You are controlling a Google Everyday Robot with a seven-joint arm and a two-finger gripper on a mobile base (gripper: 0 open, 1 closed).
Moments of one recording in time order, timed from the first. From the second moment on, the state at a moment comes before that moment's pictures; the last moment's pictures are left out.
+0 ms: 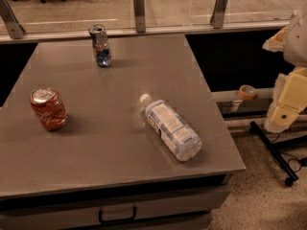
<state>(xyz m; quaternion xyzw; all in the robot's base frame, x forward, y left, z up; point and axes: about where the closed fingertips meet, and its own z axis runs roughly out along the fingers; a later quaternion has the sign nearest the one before) 0.438 -0.217 0.976 -0.60 0.78 -0.03 0.16</state>
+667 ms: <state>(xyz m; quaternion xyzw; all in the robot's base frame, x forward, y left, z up) 0.431 -0.202 0.970 -0.57 0.80 -0.01 0.17</state>
